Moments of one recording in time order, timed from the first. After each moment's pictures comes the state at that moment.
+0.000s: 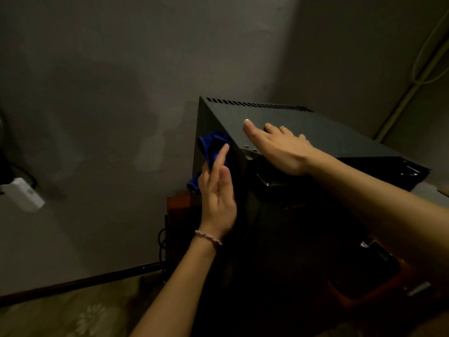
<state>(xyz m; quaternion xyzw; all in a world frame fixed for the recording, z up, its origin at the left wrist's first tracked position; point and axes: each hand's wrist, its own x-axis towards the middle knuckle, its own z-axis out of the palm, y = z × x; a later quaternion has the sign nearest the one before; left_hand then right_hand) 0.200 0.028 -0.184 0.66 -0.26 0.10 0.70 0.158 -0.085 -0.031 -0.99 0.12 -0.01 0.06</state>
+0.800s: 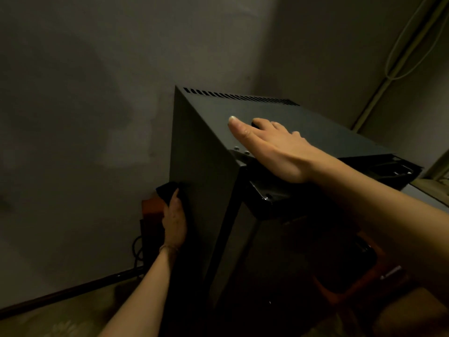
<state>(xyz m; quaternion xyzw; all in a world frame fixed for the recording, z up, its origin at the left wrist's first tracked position) 0.315 0.007 -0.354 0.75 -0.13 -0.03 0.65 0.162 -0.089 -0.033 -0.99 0.12 -0.02 0.07</state>
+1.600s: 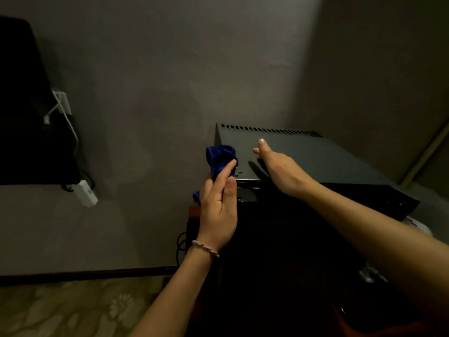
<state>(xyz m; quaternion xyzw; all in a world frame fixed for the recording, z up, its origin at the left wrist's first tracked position) 0.129 0.035 -0.121 0.72 -0.19 0.15 0.65 0.133 -0.119 -0.022 -0.95 0.03 -0.08 0.31</state>
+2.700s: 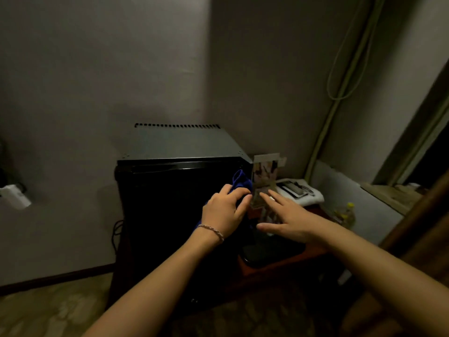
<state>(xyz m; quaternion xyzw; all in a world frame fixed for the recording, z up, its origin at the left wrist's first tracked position) -0.077 -0.188 -0.093 0.87 -0.33 0.16 0.34 -0.179 -0.373 -0.046 -0.99 0.04 0.09 0.09</state>
